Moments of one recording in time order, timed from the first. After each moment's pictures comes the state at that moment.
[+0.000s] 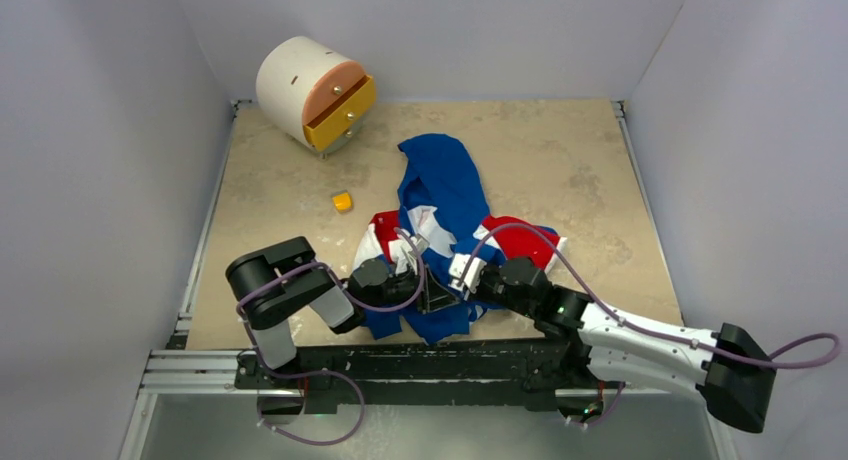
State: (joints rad) left arm -0.96 1.78 0.32 1.33 0.40 -0.78; right arm 0.99 0.85 0.37 0.06 0.04 -0.40
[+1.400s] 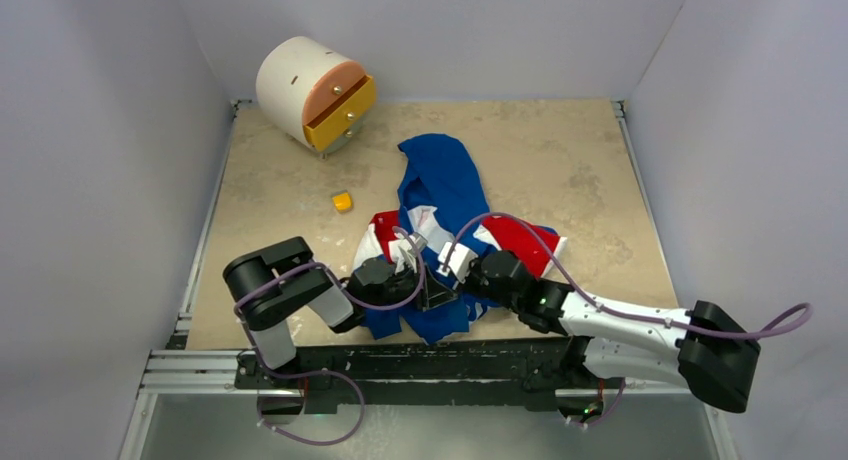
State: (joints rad) left arm -0.95 1.77 0.32 1.25 0.36 -0.76; right arm 0.99 1.06 0.42 0.11 0.16 -0.33
